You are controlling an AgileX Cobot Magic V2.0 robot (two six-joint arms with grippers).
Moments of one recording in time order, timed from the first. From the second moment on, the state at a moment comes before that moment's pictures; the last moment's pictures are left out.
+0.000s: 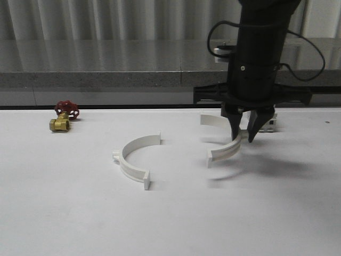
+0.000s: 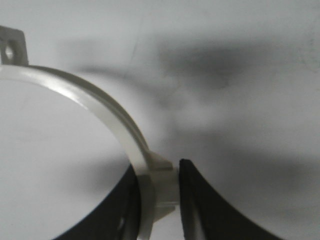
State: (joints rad) left arm -0.13 0.17 -0.41 0.12 0.60 -0.27; right arm 0.44 1.97 -1.43 -0.19 0.83 0.71
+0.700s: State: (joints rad) left arm -0.13 0.17 -0.41 0.12 0.60 -0.27; right arm 0.56 2.05 -1.46 -0.19 0.79 0.84
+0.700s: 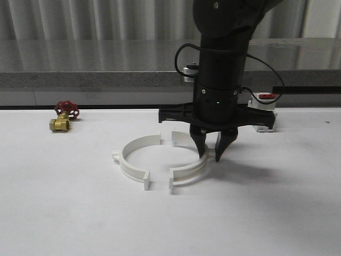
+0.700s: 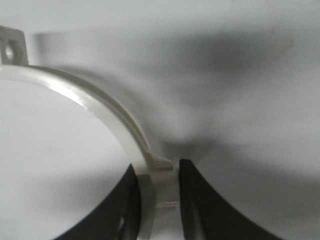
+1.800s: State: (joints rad) left arm -0.13 0.17 -0.41 0.12 0.60 -0.27; right arm 0.58 2.11 -1.51 -0.12 0.75 0.84
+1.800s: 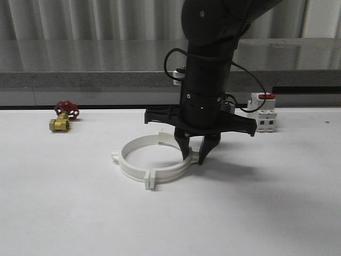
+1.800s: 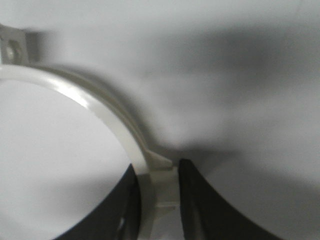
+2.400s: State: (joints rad) left arm -0.13 0.17 -0.41 0.12 0.60 -0.27; right arm 0.58 2.11 -1.51 -0.10 0.71 0.83
